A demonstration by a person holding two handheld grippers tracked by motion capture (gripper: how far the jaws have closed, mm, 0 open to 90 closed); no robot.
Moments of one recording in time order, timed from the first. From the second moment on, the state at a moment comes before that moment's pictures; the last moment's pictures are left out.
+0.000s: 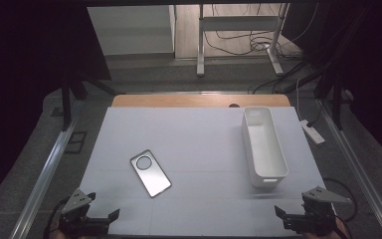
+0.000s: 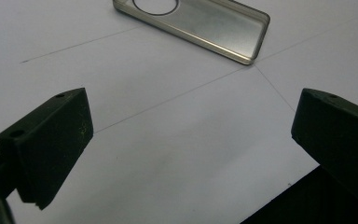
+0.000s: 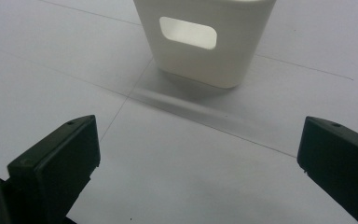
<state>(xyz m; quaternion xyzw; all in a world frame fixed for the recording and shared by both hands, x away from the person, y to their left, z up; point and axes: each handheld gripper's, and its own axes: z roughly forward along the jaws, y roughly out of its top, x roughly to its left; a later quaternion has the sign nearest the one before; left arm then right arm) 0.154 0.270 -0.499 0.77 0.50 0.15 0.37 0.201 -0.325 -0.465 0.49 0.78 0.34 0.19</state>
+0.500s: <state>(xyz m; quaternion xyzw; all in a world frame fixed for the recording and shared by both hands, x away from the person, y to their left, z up) 0.159 0.270 -0.500 0.78 0.49 0.13 0.37 0.199 -0.324 -0.465 0.48 0.78 0.34 0.20</state>
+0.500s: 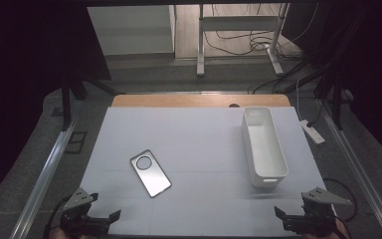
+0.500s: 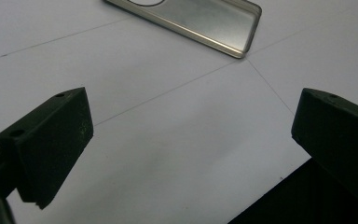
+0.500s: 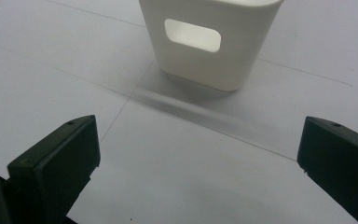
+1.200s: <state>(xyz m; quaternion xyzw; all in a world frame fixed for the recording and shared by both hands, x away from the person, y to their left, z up) 0.169 0.267 -0.492 0.78 0.49 0.12 0.38 0.200 -0.324 -0.465 0.48 0.78 0.34 0.20</state>
